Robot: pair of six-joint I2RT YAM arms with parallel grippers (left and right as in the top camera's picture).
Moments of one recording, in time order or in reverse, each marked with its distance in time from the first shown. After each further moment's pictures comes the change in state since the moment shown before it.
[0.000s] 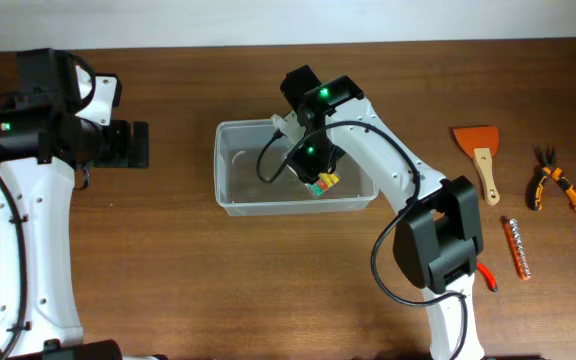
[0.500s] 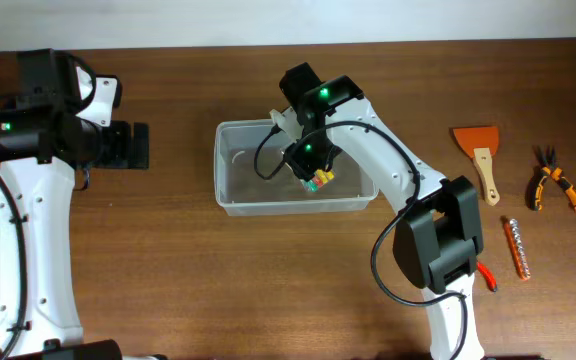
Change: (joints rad) left arm 0.000 0.000 0.000 -0.009 0.000 0.000; right arm 0.000 0.000 0.000 0.038 -0.012 0.026
